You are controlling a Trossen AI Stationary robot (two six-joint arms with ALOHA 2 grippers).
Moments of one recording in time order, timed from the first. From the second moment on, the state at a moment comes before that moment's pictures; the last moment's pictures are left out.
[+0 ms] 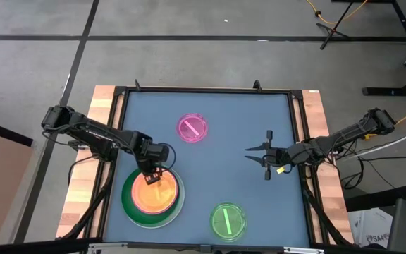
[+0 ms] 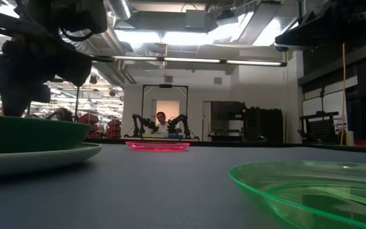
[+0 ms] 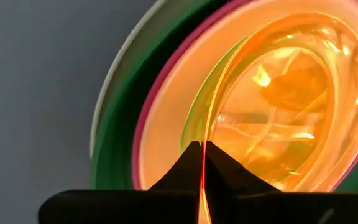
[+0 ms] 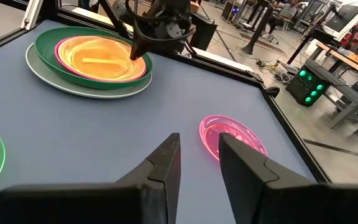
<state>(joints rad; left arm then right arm) -0.14 1.35 0.73 -0.78 0.29 -0.72 0.40 0.82 0.40 0.15 0.48 -0.22</state>
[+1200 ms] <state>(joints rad) -0.22 1.35 0.73 -0.74 0.22 -0.78 0.40 0.82 0.40 0.13 0.48 -0.22</state>
